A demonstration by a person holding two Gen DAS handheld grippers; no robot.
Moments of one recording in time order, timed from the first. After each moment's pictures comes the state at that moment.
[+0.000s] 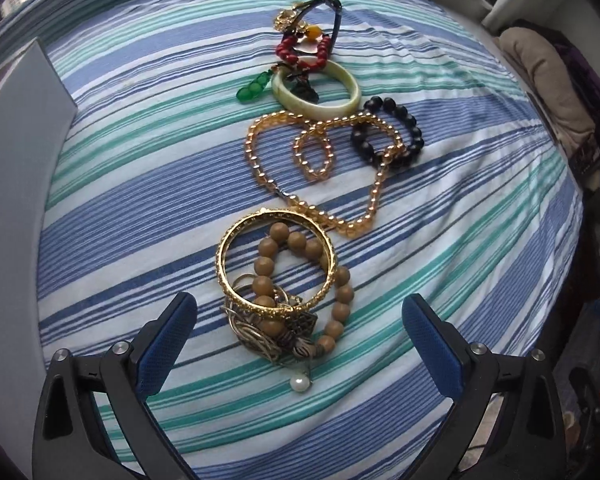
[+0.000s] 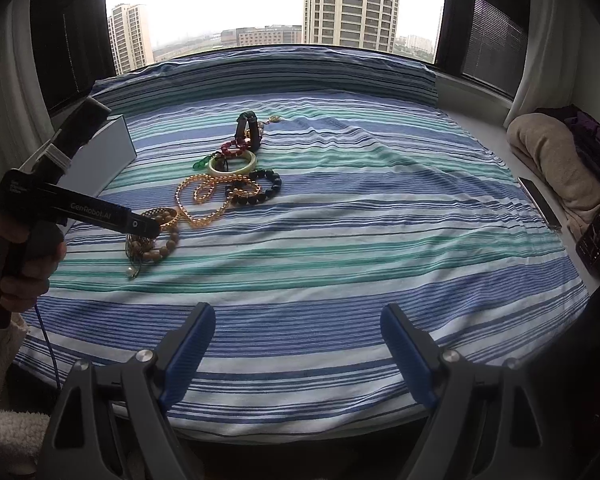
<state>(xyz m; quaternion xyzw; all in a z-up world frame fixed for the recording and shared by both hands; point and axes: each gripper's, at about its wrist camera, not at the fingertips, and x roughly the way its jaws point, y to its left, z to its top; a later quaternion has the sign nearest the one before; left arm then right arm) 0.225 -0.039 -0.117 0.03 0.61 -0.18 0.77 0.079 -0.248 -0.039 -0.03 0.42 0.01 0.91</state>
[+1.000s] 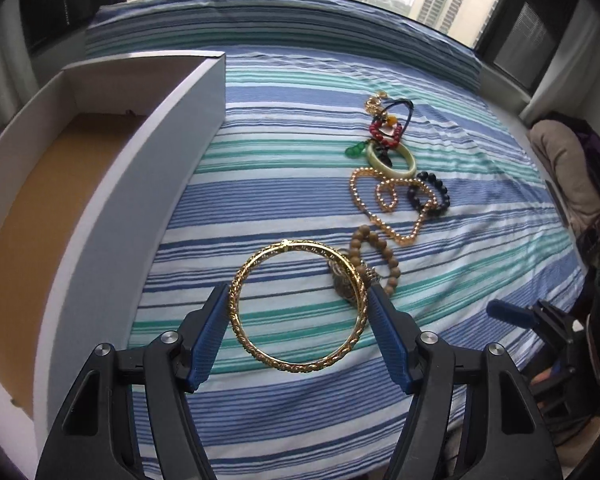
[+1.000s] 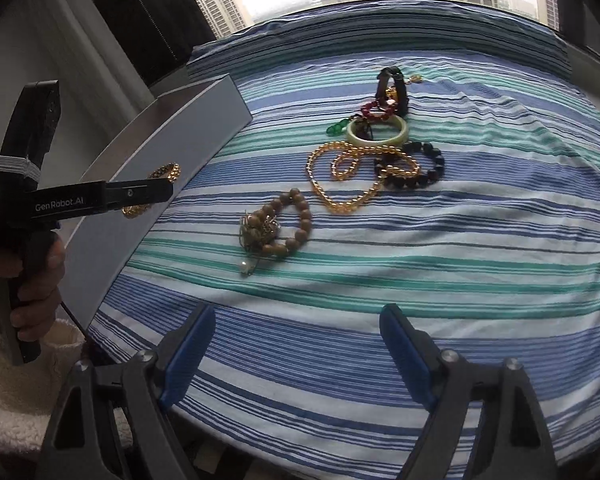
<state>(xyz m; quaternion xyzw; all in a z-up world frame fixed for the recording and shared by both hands) 0.136 0.059 -0.048 -0.06 0.51 -0.06 0.86 0.143 -0.183 -0.081 0.02 0.48 0.26 0.84</state>
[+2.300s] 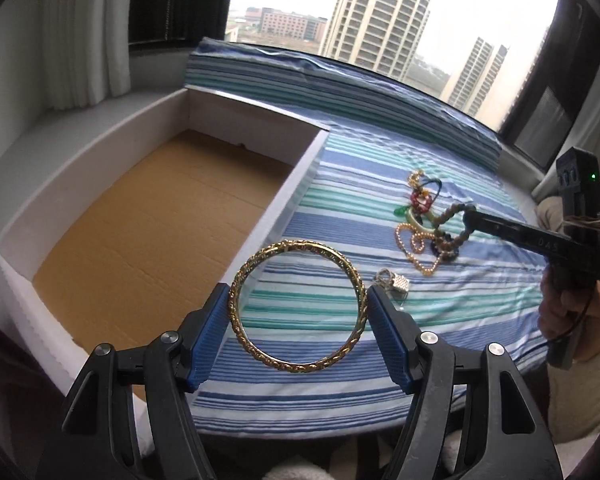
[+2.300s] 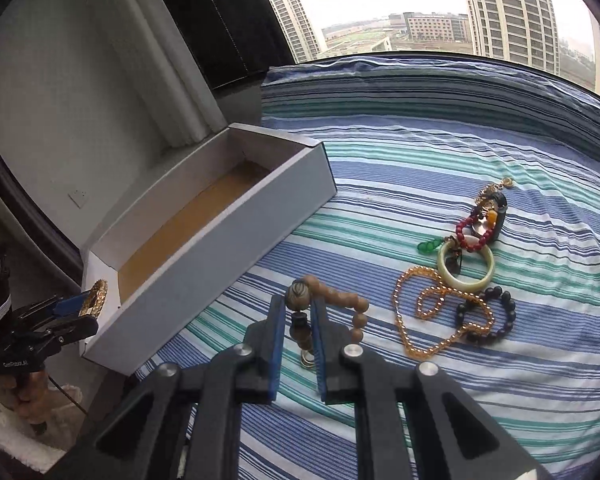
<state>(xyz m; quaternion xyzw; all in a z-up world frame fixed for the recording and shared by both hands) 0.029 0.163 0.031 -0.12 0.41 0.02 0.90 0.211 -0.112 0.018 0.00 0.43 0.36 0.83</state>
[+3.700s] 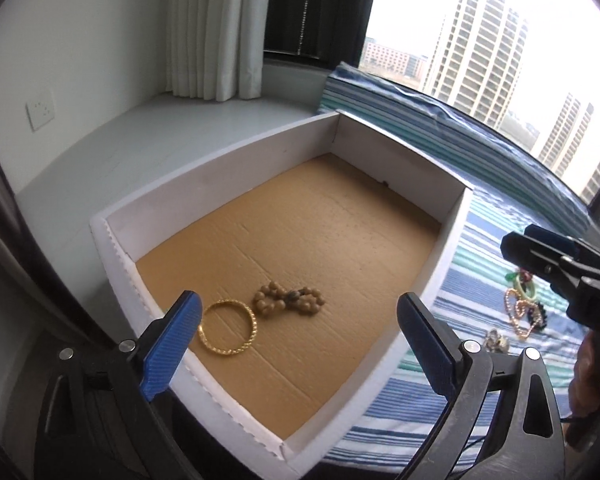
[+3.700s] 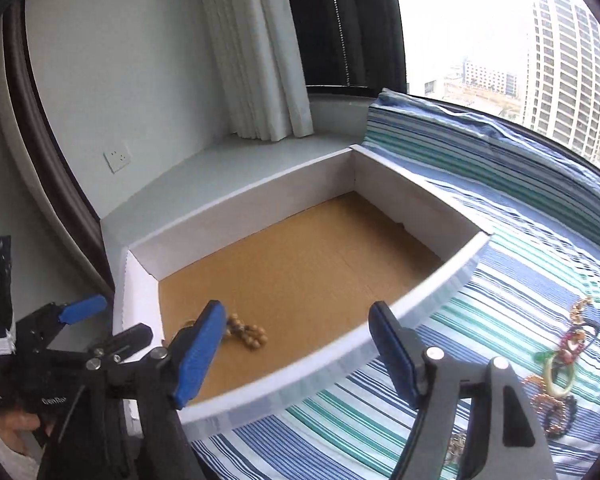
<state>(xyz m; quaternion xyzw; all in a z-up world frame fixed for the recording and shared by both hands) 0.010 0.249 0.015 -0.16 0.37 0.19 0.90 0.162 0.092 0.036 -0.11 0.36 0.40 0.83</state>
